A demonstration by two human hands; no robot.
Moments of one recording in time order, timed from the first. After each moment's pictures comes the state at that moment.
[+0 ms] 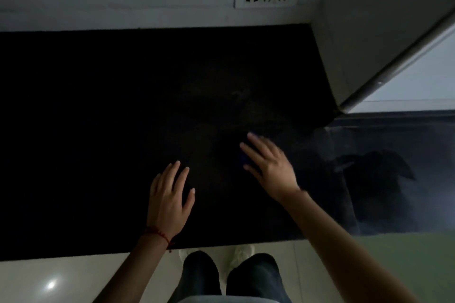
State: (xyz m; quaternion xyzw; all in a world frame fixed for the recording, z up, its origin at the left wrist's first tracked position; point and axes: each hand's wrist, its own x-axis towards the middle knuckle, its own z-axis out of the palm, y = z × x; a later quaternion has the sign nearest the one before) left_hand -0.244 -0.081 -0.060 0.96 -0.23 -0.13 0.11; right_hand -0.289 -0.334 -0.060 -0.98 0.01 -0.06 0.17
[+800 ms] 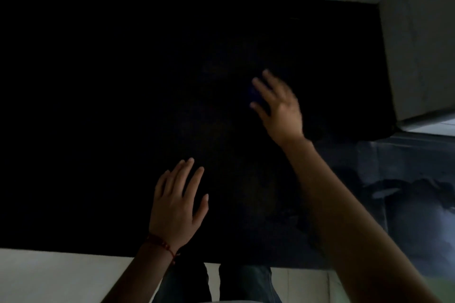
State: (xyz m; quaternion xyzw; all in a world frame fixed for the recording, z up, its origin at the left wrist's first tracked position) left_hand -0.238 -0.078 -0.077 0.97 -0.23 -0.06 0.11; right_hand -0.145 -0.340 -0.070 -0.98 0.05 -0.06 0.20
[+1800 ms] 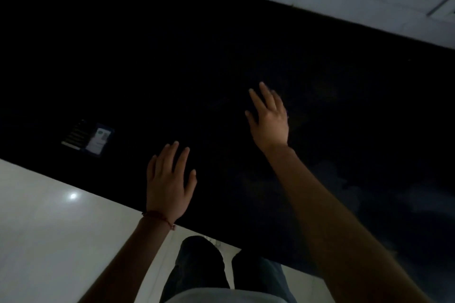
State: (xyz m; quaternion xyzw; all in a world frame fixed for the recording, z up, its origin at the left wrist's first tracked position) left_hand -0.191 0.111 -0.066 0.99 -0.04 -0.05 0.10; right_hand -0.085 -0.107 -0.063 -0.97 0.01 0.00 0.23
